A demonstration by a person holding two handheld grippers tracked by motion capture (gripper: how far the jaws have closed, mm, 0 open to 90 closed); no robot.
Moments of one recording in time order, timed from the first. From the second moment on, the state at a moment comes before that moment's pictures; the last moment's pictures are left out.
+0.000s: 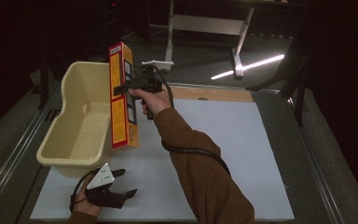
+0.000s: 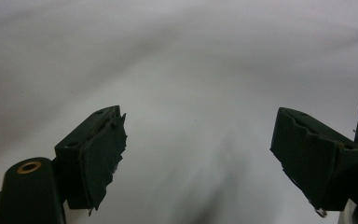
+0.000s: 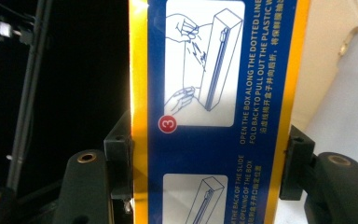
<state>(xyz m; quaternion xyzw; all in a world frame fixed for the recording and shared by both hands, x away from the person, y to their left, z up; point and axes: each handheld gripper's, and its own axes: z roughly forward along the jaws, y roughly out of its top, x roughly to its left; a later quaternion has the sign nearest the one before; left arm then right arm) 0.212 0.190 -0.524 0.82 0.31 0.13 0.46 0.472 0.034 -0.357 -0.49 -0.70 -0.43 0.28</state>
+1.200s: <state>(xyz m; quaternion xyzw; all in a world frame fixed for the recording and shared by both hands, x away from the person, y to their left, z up) 0.212 0.189 -0.523 0.82 0.31 0.13 0.47 0.457 0.087 -0.374 -0.52 -0.62 -0.48 0.34</state>
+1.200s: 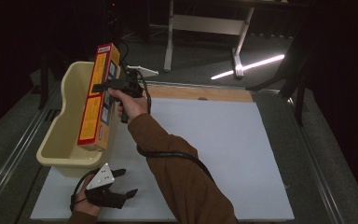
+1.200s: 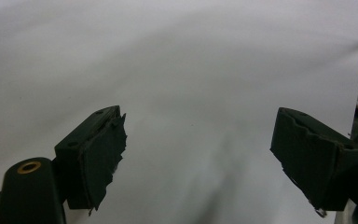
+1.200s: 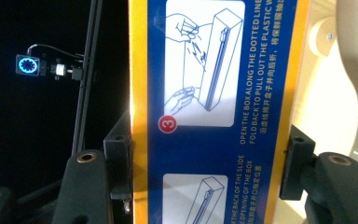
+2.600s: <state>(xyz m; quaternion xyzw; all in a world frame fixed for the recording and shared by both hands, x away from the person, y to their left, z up) 0.210 0.192 -0.522 0.81 0.31 0.14 0.47 0.450 0.128 -0.419 -0.57 -0.65 -0.41 0.30</state>
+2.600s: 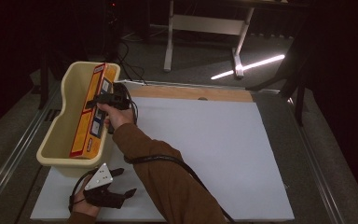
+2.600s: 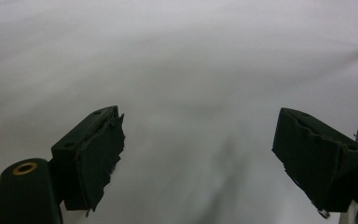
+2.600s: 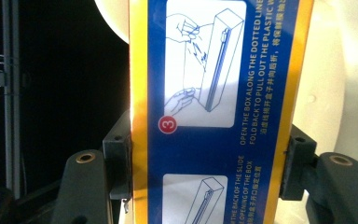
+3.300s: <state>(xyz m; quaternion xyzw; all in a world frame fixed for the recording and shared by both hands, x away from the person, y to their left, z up) 0.210 0.192 -0.522 0.81 0.31 0.14 0.47 0.448 0.133 -0.415 -0.58 -0.67 -0.38 0.26</state>
